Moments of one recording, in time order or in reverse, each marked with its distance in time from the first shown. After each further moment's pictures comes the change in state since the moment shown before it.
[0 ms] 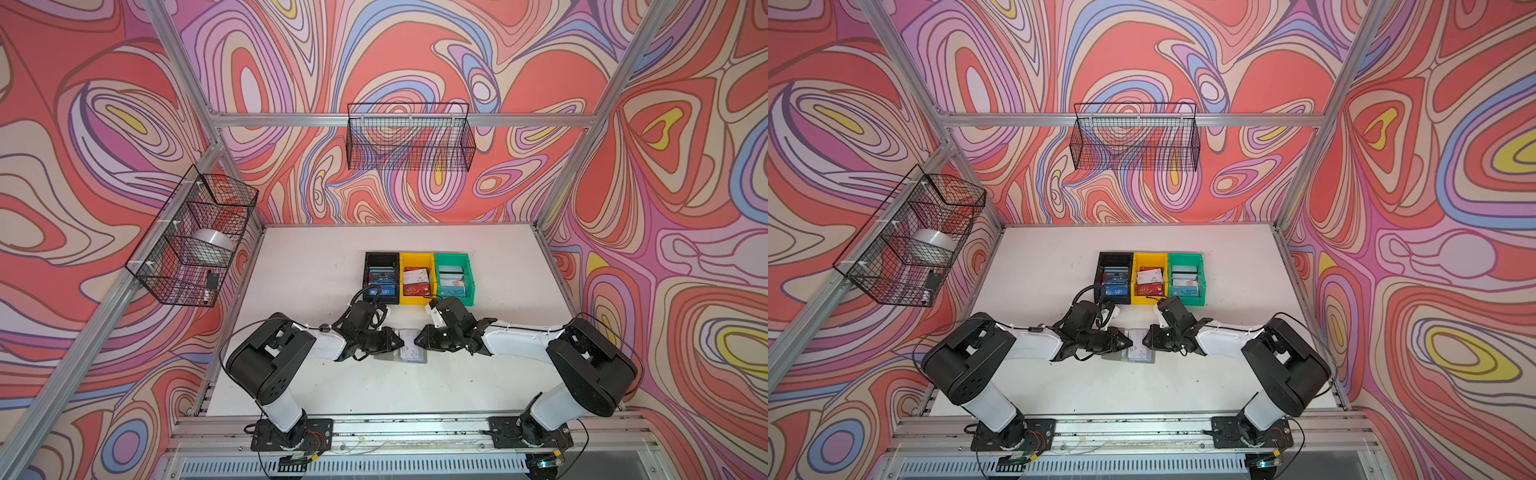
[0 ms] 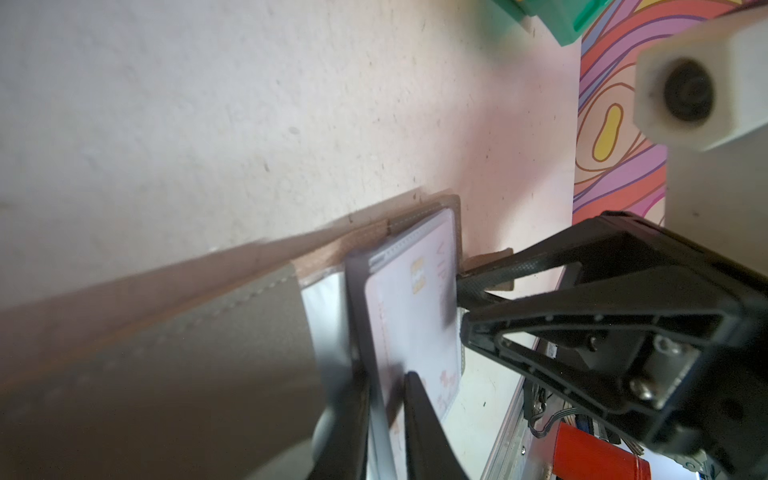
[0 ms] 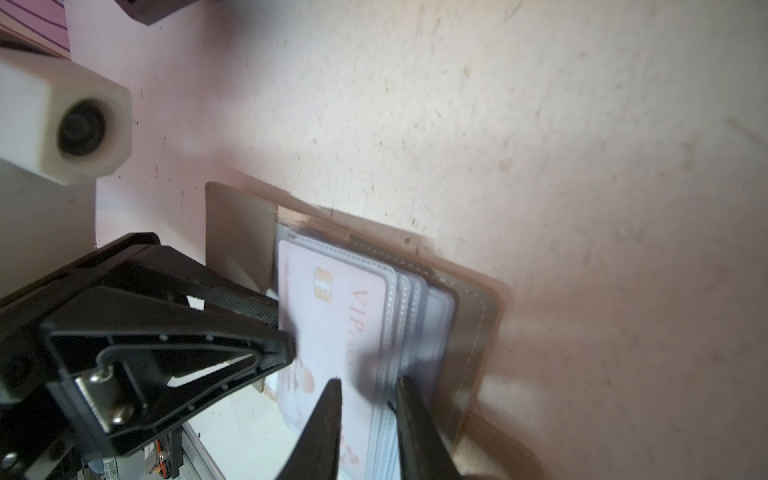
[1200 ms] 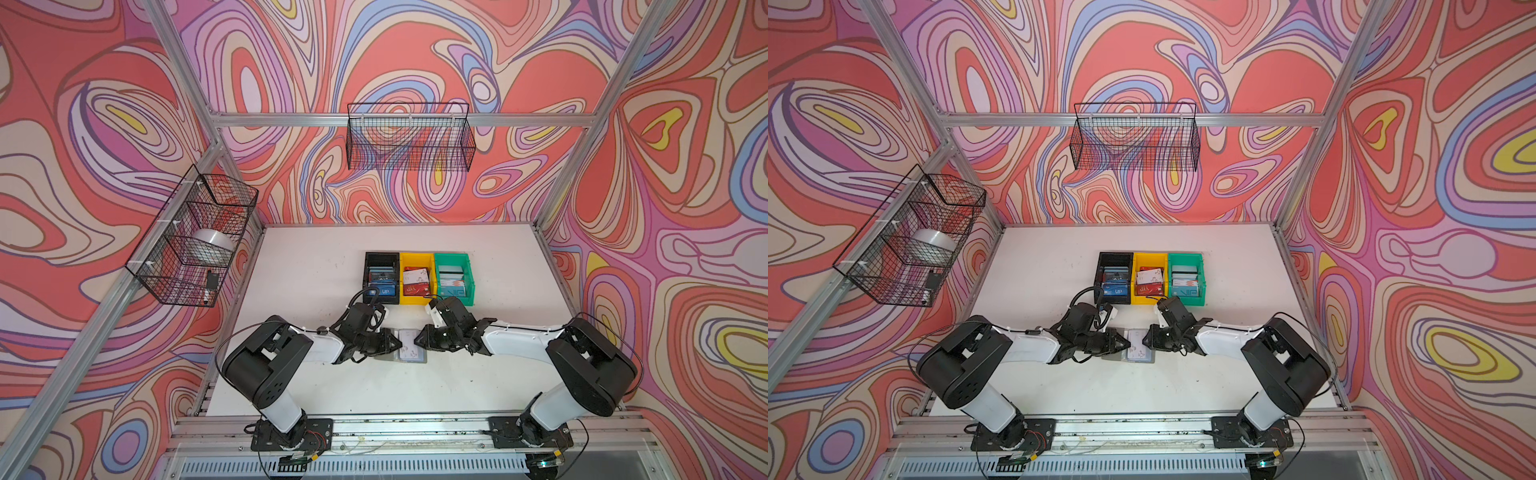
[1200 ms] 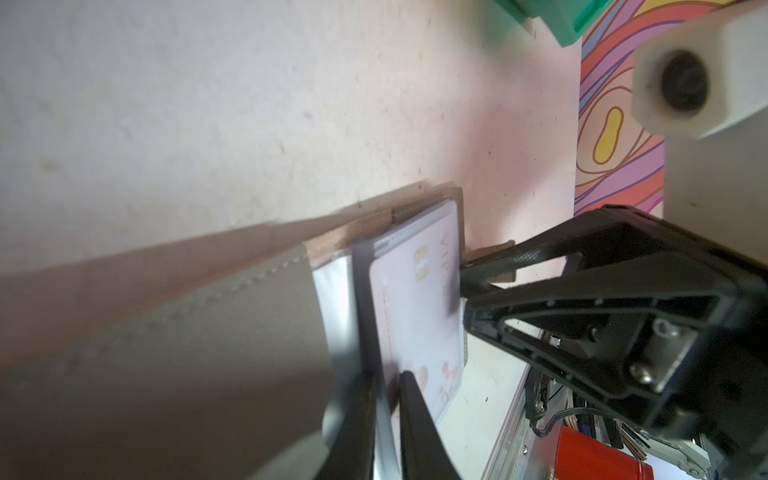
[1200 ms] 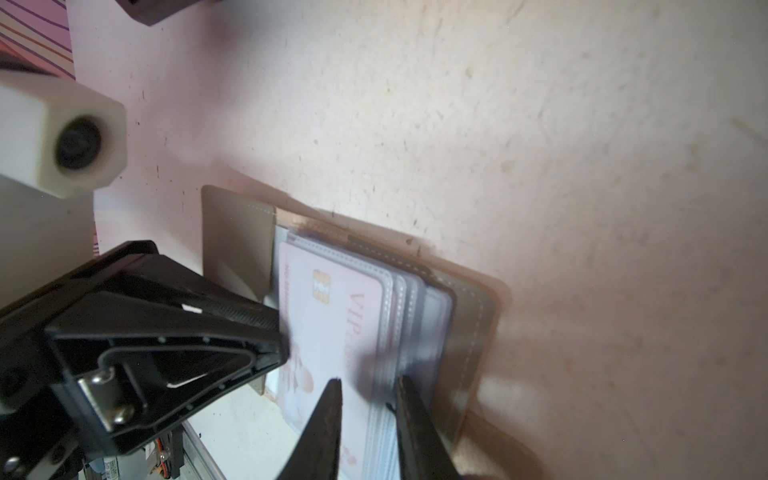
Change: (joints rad) left arm 0.000 -0.029 -0.043 0.011 -0.014 -0.007; right arm 0.000 0.002 0.000 0.003 -0.002 0.001
